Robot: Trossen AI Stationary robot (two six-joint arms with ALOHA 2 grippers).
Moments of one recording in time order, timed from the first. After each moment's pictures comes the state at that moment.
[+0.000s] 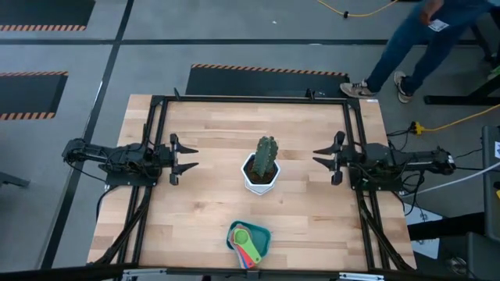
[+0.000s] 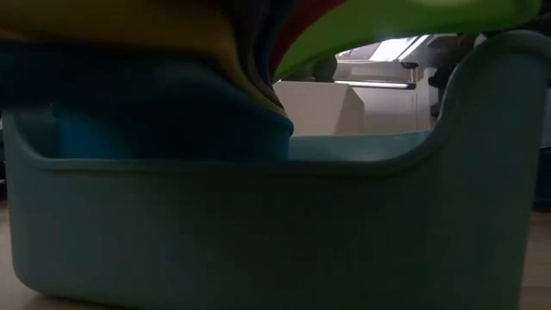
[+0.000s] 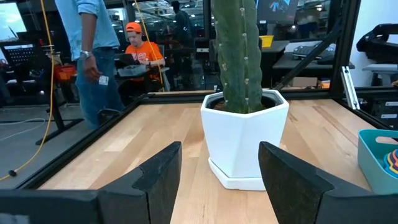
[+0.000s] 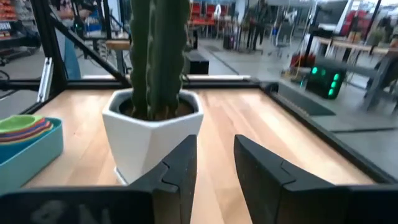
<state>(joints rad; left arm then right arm) -0.16 0.03 0.01 0.05 -0.29 0.06 0.07 0.10 0.09 -0.04 0.22 -0.03</state>
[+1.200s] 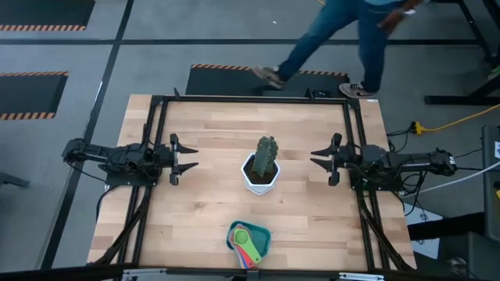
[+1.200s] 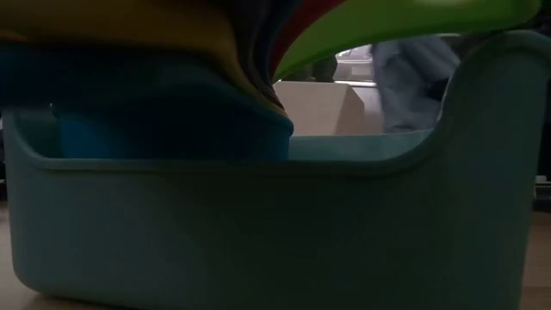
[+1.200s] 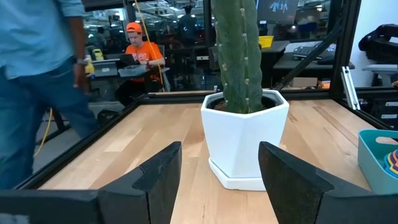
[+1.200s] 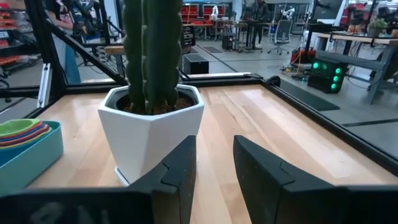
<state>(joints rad) -0.16 0.03 0.01 0.06 -0.29 0.06 0.05 0.12 0.01 0.06 0.19 0.02</state>
